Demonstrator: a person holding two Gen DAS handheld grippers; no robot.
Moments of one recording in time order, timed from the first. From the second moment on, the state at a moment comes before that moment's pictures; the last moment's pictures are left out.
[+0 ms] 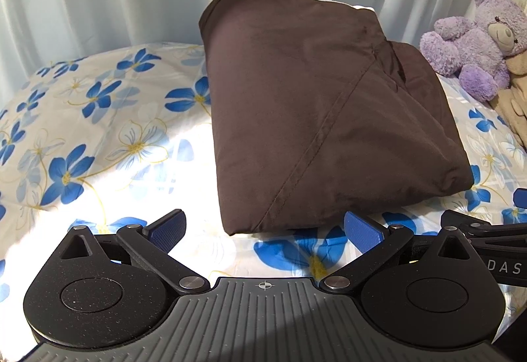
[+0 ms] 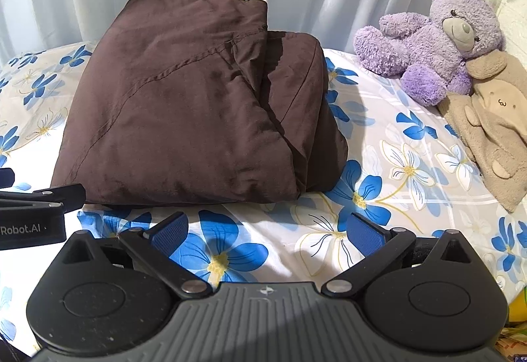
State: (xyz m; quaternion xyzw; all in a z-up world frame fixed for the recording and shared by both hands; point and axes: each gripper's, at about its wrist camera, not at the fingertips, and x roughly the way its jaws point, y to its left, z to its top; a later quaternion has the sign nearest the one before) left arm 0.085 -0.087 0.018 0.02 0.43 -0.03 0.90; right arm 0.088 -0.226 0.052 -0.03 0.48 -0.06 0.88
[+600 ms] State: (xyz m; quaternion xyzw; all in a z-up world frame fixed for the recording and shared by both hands) left arm 0.085 -0.088 0.018 0.02 0.44 -0.03 0.90; right arm 0.088 -0.225 0.055 -0.03 0.48 -0.06 0.88
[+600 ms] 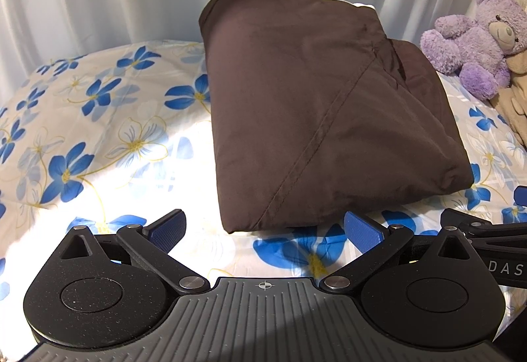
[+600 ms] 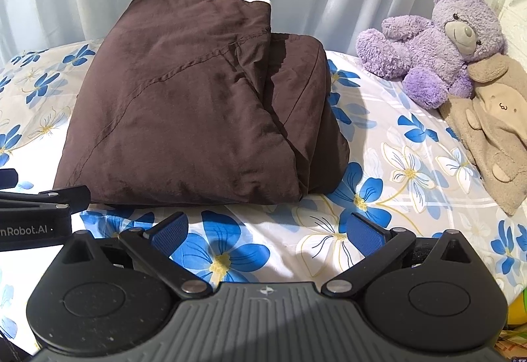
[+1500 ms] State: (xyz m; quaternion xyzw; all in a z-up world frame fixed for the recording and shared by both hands) left arm 0.090 -0.089 0.018 0.02 0.44 -0.03 0.90; right arm 0.094 -0.227 0.053 -0.03 0.48 -0.06 0.88
